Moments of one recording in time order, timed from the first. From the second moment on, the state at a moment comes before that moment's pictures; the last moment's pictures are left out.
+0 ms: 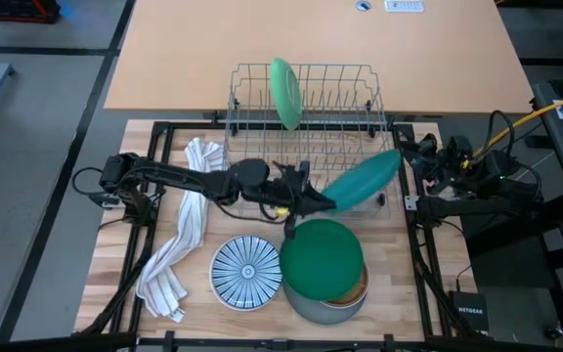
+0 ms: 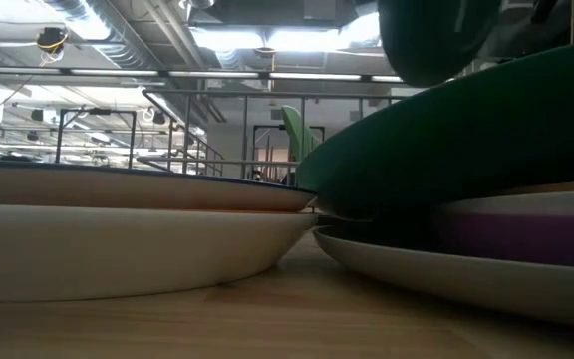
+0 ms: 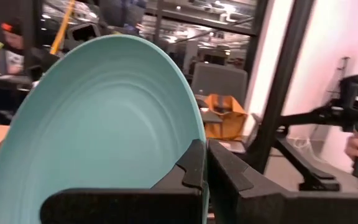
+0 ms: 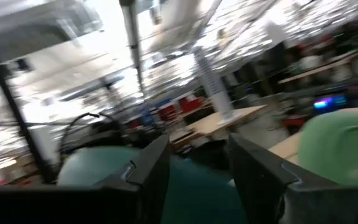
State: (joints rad) left arm -0.06 1.77 1.46 0.45 0.10 -0.16; right arm 0.03 0.19 0.61 -0.05 0.33 0.32
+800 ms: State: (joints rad) left arm 0.23 1.77 1.46 0.45 0.03 -0.25; right arm 0.03 0.19 0.61 -0.25 0.78 0.24
